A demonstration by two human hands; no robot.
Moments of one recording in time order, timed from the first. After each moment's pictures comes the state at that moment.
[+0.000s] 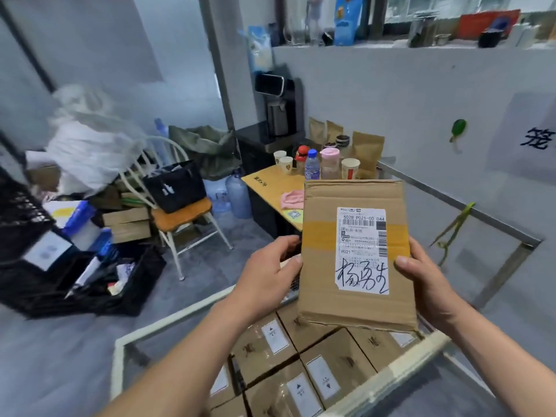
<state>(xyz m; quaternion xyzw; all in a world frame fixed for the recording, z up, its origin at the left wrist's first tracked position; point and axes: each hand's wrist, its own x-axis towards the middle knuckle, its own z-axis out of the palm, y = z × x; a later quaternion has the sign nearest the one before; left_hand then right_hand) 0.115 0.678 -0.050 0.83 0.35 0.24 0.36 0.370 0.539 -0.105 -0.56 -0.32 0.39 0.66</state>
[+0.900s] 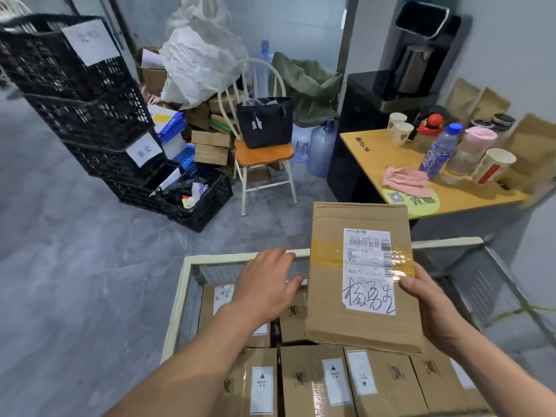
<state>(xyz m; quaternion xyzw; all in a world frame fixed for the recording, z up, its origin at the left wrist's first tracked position) -0.031 0.762 -0.163 0.82 0.54 0.06 0.15 0.272 0.698 -0.202 -0.54 -0.37 0.58 0.49</state>
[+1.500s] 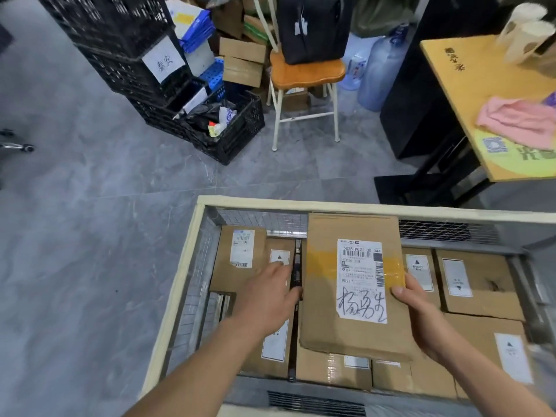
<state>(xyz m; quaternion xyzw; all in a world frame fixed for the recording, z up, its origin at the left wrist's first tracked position) -0.056 0.758 -0.325 0.71 0.64 -0.04 0.30 0.246 0.739 -0.386 -0.58 -0.29 0.68 0.35</state>
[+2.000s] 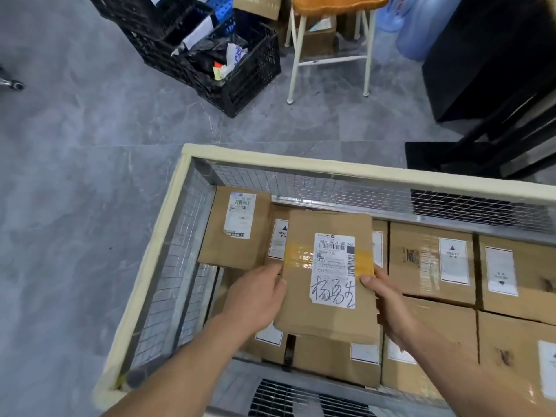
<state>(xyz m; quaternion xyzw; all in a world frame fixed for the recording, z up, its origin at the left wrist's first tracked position) -0.072 0.753 -0.455 0.61 0.69 -0.02 0.38 0.194 0.764 -0.530 -0.61 -0.26 0.71 0.24</state>
